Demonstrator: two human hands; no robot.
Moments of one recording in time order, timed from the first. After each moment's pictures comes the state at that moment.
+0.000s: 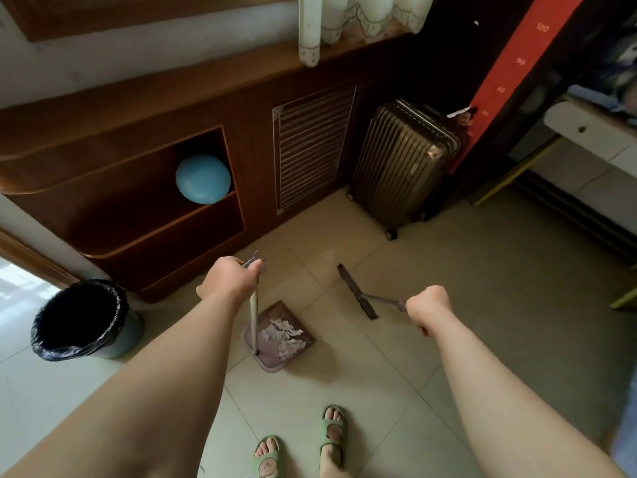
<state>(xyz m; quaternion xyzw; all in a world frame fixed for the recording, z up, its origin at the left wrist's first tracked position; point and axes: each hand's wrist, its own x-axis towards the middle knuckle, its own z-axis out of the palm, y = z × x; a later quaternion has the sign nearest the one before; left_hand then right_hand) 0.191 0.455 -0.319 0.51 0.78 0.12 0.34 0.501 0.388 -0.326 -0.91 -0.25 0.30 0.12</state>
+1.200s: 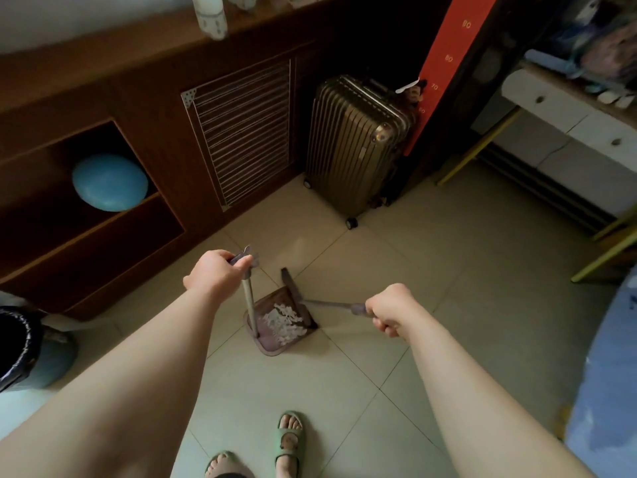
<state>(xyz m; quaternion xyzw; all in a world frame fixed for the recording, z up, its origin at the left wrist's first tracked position) 0.376 0.523 -0.356 0.56 0.74 0.09 0.35 0.644 0.428 -0.332 -0.85 -0.25 0.46 0.06</state>
